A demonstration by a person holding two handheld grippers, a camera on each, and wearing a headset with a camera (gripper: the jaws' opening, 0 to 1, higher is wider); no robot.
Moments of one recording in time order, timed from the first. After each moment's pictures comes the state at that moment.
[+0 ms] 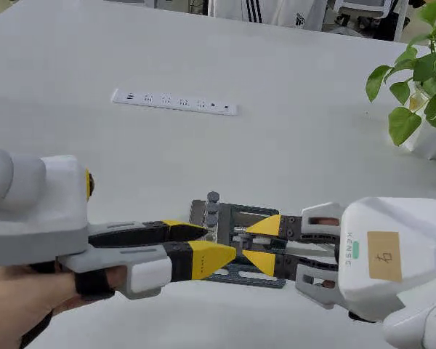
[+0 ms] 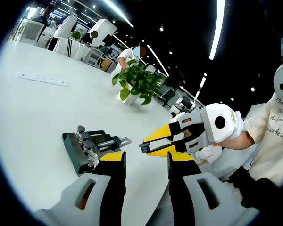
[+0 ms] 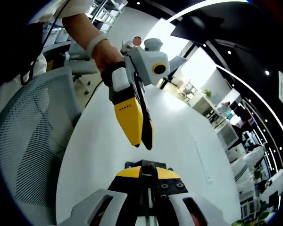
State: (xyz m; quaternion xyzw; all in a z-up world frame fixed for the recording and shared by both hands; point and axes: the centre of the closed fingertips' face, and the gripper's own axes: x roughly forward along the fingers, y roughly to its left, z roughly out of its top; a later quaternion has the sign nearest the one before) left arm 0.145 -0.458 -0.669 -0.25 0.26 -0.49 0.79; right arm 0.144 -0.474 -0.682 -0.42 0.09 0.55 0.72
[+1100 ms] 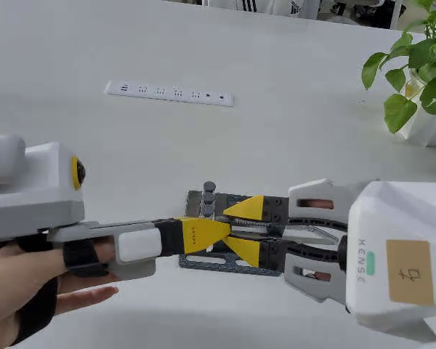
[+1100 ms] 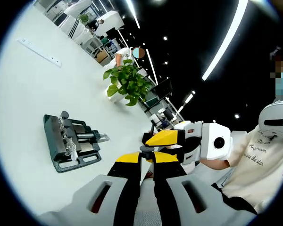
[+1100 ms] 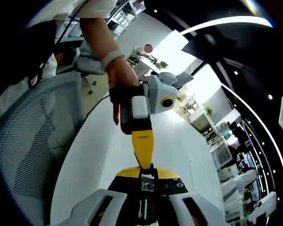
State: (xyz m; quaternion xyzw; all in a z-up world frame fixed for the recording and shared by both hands) left arm 0.134 -0.465 -0.655 -0.36 0.28 -0.51 0.73; right arm 0.123 -0.453 -0.653 -0.46 0.02 0.56 0.69
